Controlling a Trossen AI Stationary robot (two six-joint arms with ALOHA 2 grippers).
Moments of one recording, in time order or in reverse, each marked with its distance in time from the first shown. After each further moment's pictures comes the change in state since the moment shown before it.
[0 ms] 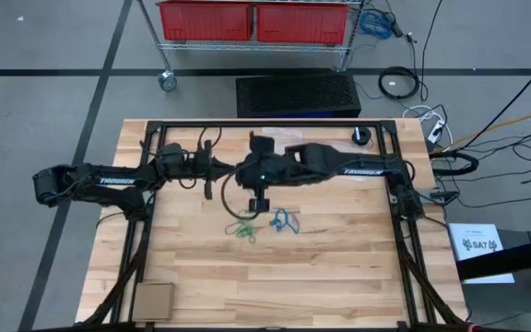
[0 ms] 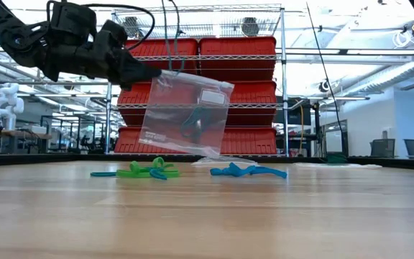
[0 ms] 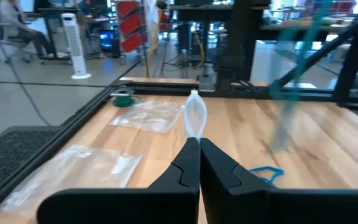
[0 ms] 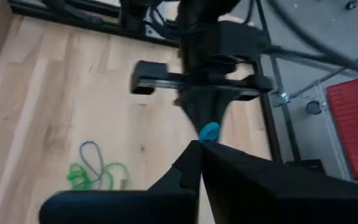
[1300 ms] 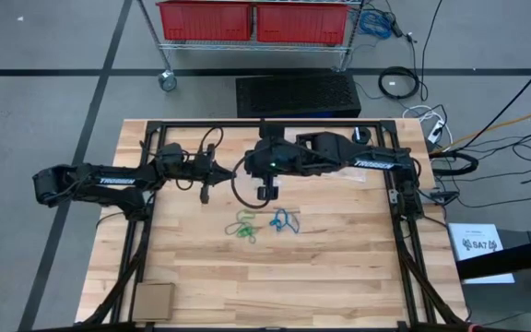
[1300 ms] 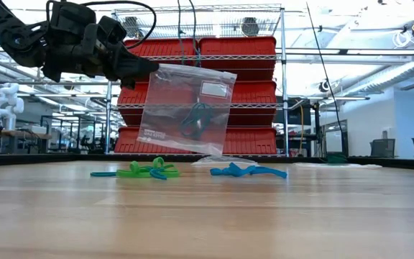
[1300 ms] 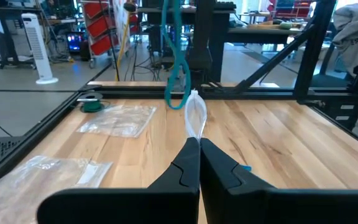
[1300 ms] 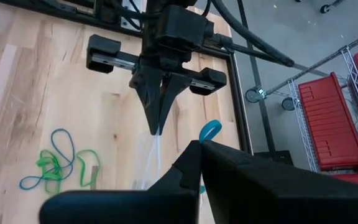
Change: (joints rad) left arm 0.000 0.000 0.000 0.008 0.126 -0.008; right arm -0.025 -0.060 -0.001 -0.060 0.050 -0.045
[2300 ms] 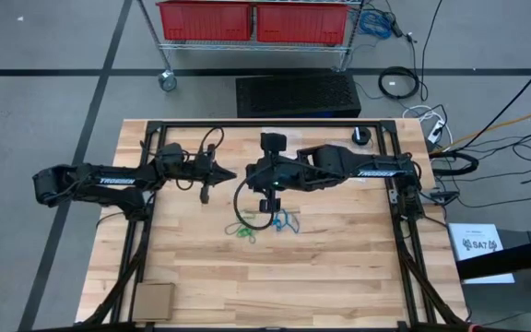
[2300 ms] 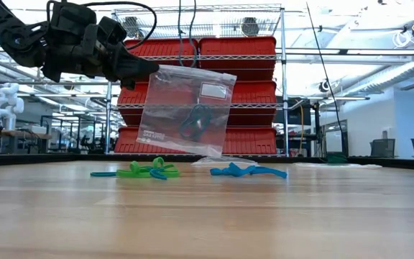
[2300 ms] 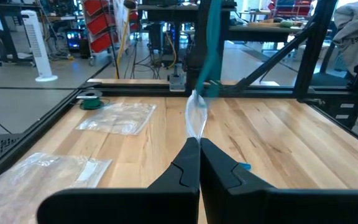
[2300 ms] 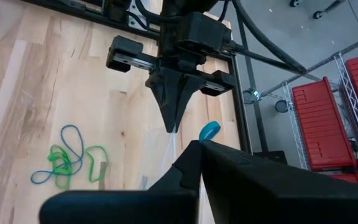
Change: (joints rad) left arm 0.000 0.000 0.000 -0.010 -0.001 -0.001; right arm 0.080 -0.002 -0.001 -0.024 0.085 0.028
